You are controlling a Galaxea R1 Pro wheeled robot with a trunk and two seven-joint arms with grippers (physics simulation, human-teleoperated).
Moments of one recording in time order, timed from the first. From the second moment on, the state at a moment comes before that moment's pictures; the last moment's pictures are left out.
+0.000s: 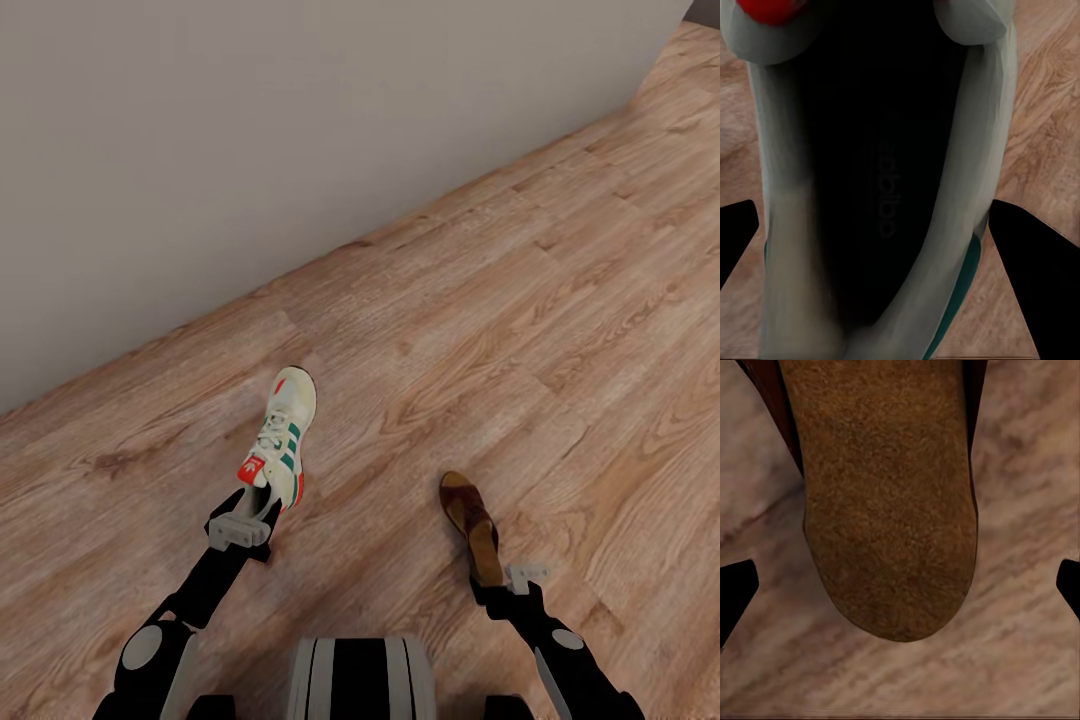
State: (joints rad) left arm -0.13 -0.07 0.07 -1.48 -0.02 -0.11 -0.39; right arm -0.41 -0.04 -0.24 -0.66 0.19 -0.04 0.22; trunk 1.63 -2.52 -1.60
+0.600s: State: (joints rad) left arm -0.13 -0.07 0.07 -1.48 -0.02 -0.11 -0.39; right arm -0.41 -0.04 -0.24 -0.66 0.19 -0.04 0.22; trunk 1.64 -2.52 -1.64
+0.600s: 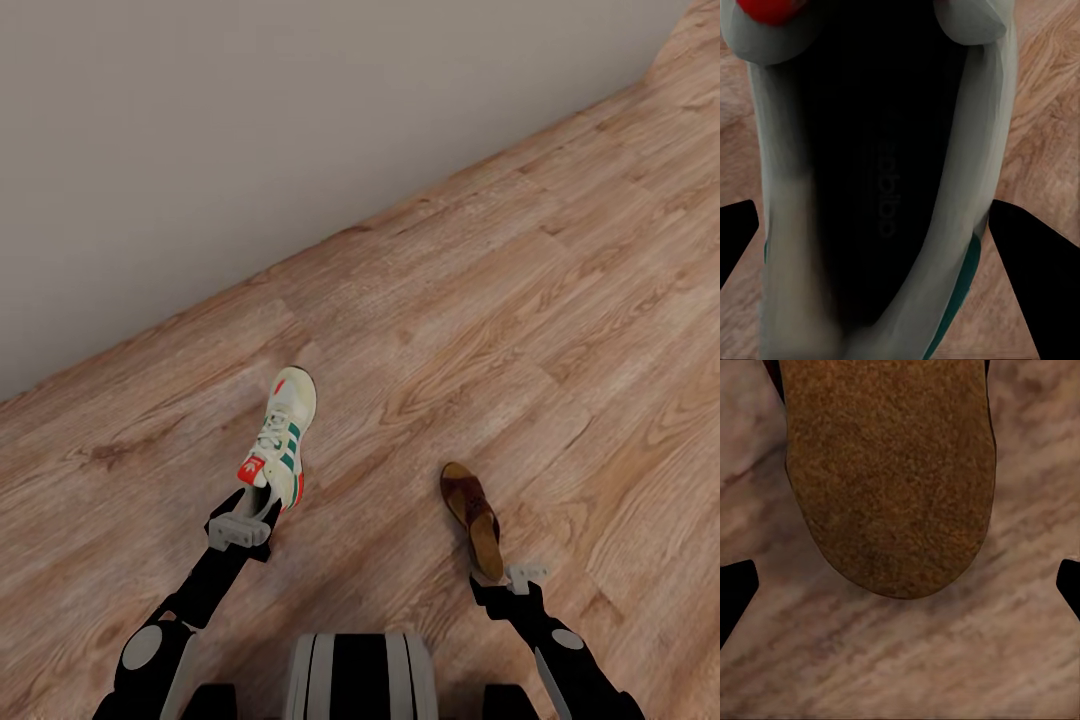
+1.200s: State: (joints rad) left arm -0.13 -0.07 0.07 -1.48 -0.02 -0.11 -0.39; right arm -0.41 -0.04 -0.24 -0.66 0.19 -0.04 0.22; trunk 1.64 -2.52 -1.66
